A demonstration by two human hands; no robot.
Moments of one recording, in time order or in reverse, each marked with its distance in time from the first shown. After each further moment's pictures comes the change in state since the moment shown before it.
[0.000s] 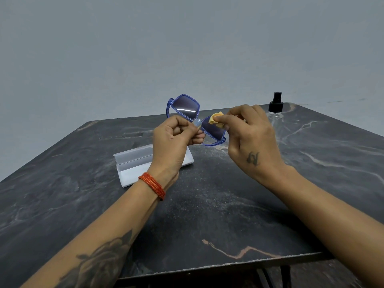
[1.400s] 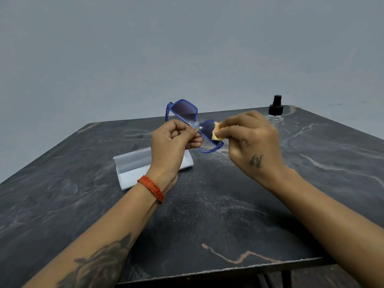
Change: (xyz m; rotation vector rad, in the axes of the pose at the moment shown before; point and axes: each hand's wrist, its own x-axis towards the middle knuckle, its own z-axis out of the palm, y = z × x) left_hand 0.001 -0.002 -0.001 -0.019 0.026 -0.035; right_hand 0.000 0.005 0.002 0.156 0.105 -0.064
